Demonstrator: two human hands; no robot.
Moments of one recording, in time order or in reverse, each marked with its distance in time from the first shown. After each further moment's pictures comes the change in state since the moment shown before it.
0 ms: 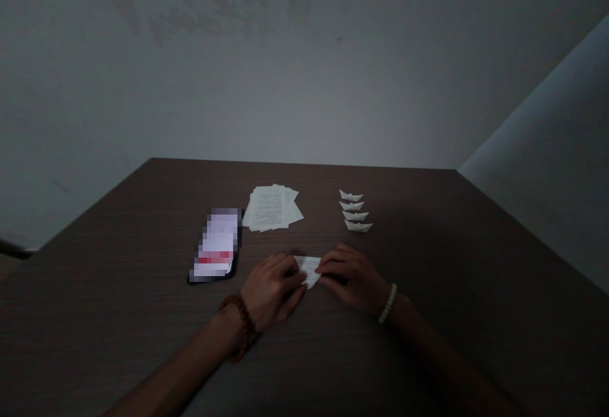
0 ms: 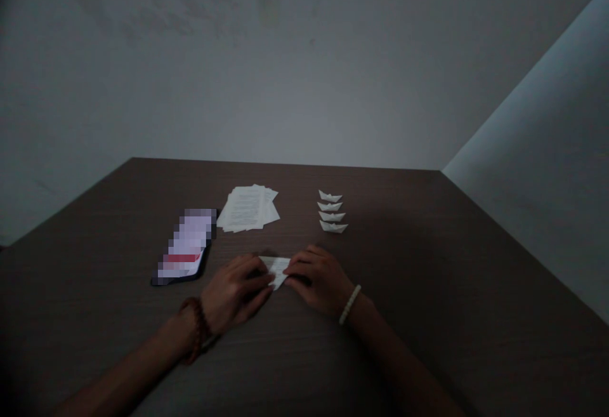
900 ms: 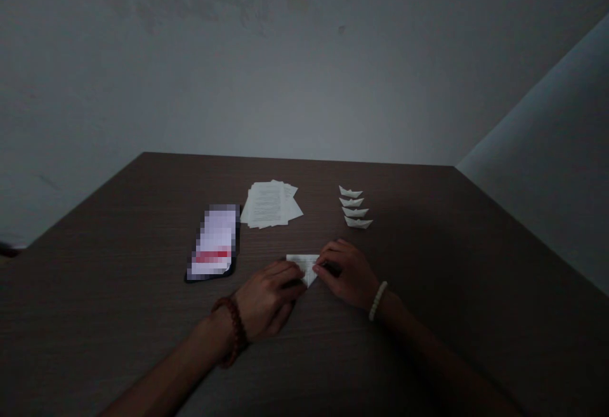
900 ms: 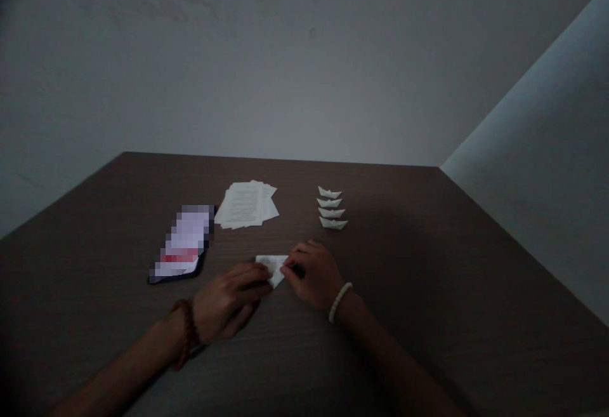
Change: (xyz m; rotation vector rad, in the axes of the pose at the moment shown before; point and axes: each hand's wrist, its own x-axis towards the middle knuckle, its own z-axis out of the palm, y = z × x) left_hand -0.008 -0.001 -0.012 -0.174 -0.110 0.176; right_hand 0.009 -0.007 0.012 -0.032 0.082 0.206
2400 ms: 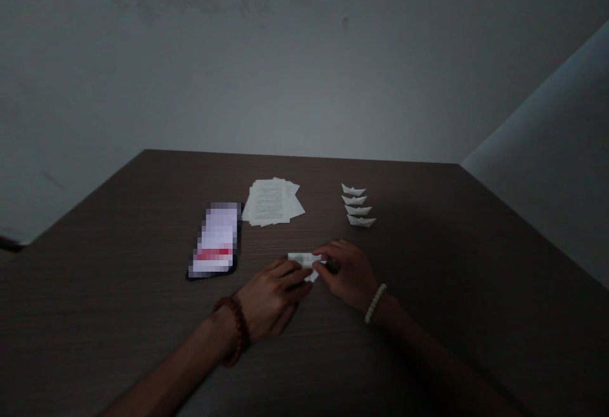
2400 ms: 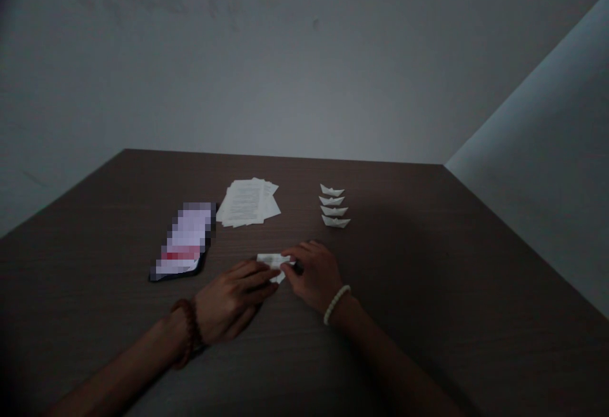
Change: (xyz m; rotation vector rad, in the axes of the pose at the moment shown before) left_hand 0.003 0.003 -0.002 0.096 -0.090 0.023; right_hand 0.000 -0.005 0.008 -0.015 0.067 0.110
